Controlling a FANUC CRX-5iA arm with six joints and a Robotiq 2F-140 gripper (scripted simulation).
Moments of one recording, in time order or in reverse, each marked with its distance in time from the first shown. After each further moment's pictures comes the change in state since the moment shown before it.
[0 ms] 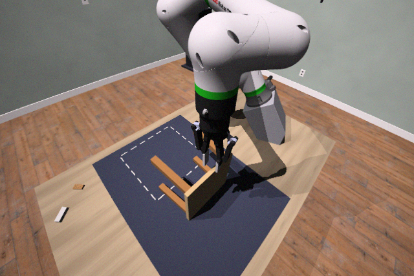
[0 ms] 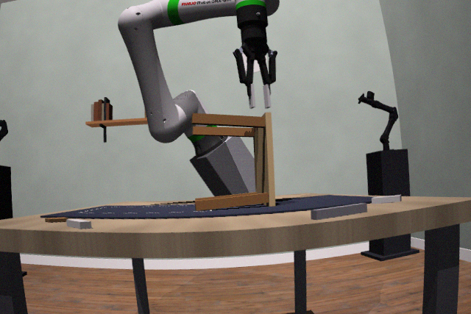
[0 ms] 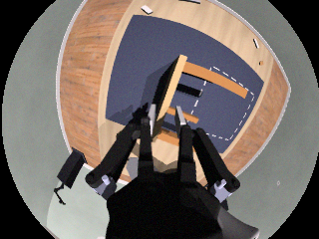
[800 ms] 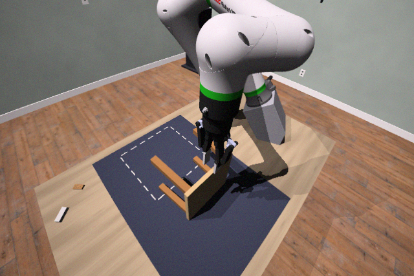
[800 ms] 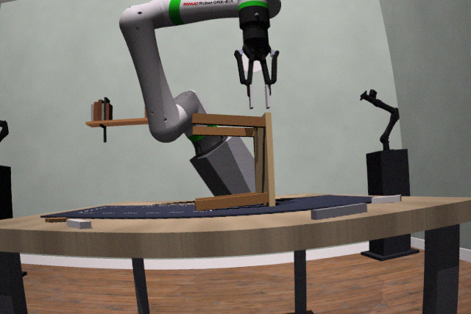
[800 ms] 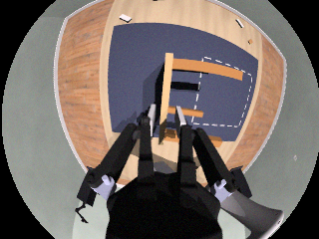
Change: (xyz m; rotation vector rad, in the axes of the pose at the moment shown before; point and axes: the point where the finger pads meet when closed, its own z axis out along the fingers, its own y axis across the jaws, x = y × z) arm 0.000 0.000 0.001 -0.034 0.020 0.229
